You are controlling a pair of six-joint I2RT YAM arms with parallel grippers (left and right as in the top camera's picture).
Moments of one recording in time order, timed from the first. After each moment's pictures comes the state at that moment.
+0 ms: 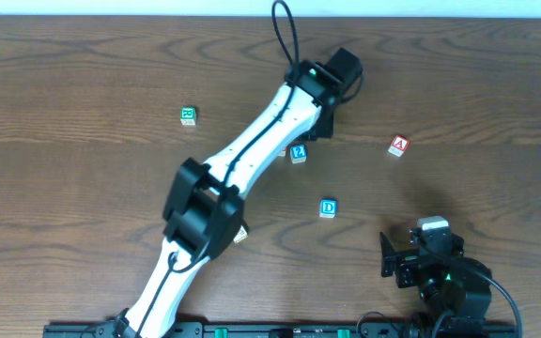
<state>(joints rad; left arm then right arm) -0.69 2.31 2.23 -1.29 -0.16 -0.63 -0.05 0.01 0.19 -0.75 -0.16 -0.14</state>
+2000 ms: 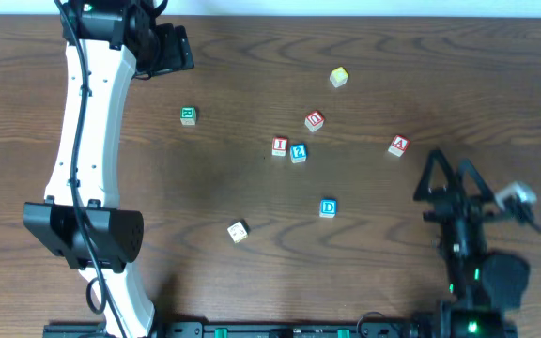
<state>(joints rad) -0.10 2.01 2.26 -1.41 -0.03 -0.32 -0.05 0.44 0.31 0.20 -0.13 0.79</state>
